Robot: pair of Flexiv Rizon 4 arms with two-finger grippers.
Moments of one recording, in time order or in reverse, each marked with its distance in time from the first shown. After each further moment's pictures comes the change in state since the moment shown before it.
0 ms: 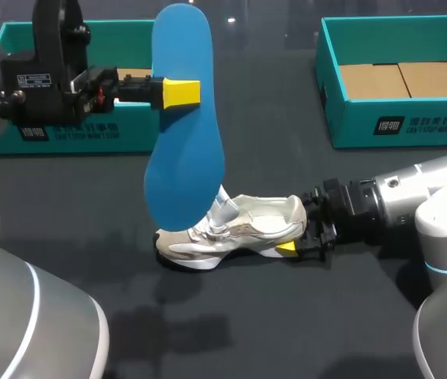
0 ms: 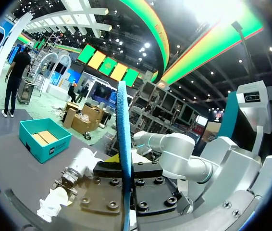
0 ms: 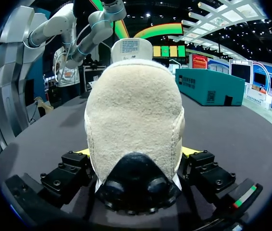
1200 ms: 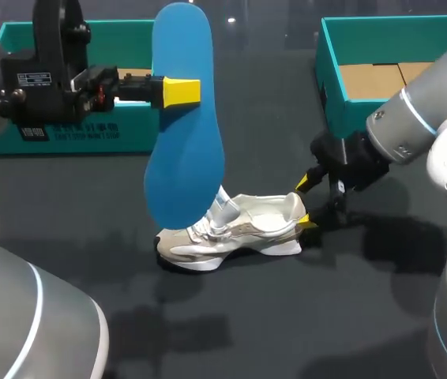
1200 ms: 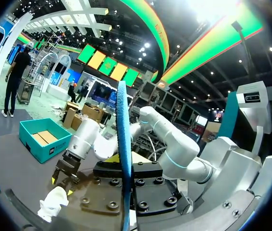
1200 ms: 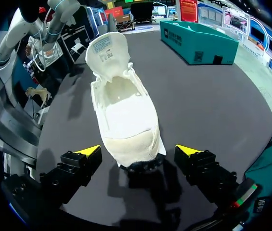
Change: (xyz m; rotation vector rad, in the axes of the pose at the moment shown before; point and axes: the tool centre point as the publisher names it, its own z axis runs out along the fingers) left arm -0.001 -0.001 0.000 -0.001 0.001 0.000; right arm -0.007 0.040 -0.067 0.576 -0.035 0.200
